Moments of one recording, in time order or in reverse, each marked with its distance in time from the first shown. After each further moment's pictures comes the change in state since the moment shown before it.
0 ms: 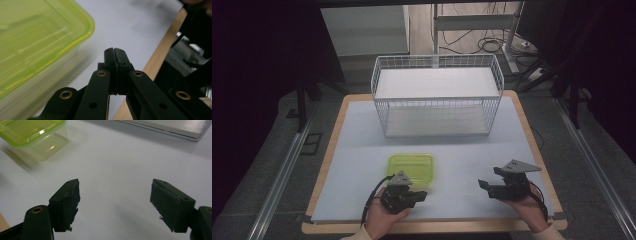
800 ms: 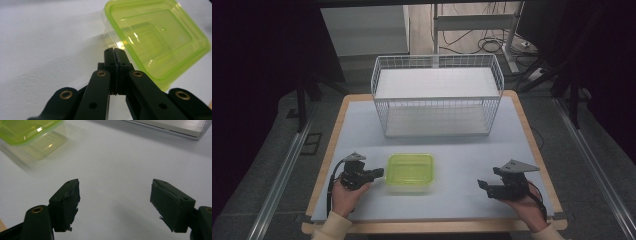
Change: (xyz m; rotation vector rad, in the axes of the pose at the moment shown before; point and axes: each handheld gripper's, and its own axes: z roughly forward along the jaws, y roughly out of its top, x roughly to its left) left arm 0.116 -0.018 -0.046 -0.042 0.208 -0.238; right arm 0.001 0.000 0.003 0.012 -0.008 -0.006
